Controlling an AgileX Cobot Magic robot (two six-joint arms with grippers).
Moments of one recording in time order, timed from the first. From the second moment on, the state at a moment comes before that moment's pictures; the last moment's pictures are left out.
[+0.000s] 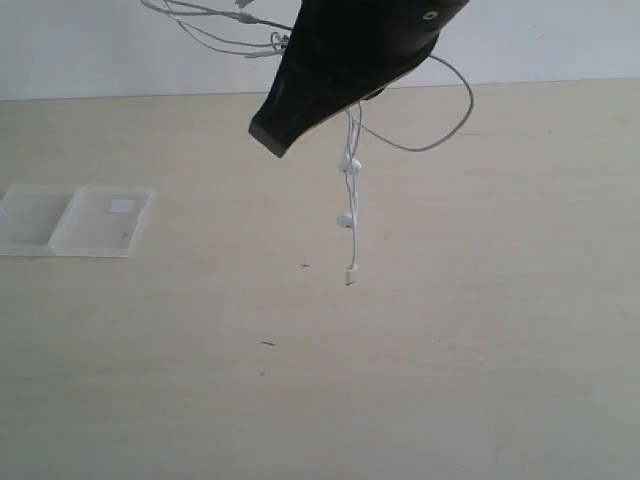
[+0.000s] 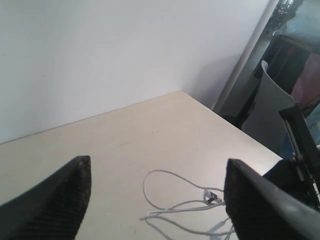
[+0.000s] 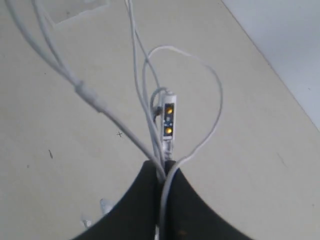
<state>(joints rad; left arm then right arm) -0.03 1.17 -0.97 -1.44 0.74 1.25 0.96 1.50 -1.42 -0.41 1.02 0.12</state>
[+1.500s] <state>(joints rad) -0.14 1.38 -0.97 -1.45 0.87 1.29 0.96 1.67 -1.85 -0.16 1.23 -0.11</state>
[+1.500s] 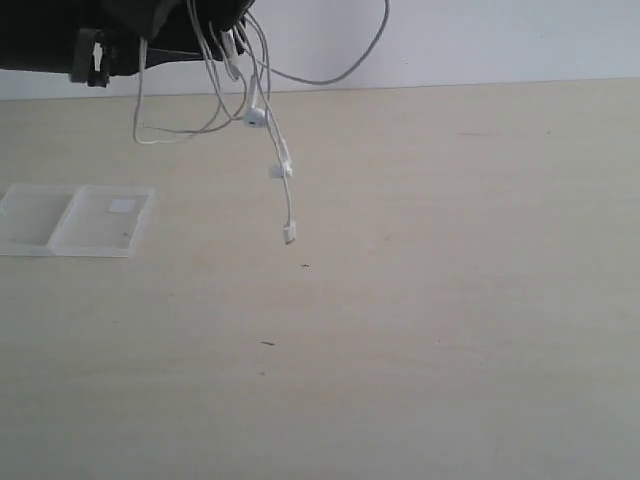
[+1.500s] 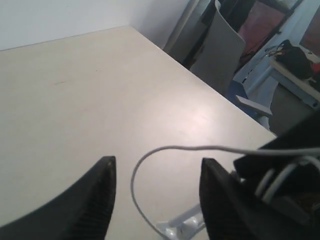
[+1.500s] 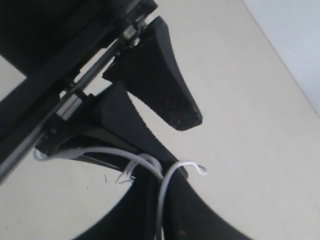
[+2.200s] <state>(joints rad) 0.06 1.26 -0.97 -1.41 0.86 1.25 0.96 1.74 -1.85 -0.17 1.23 -0.11</state>
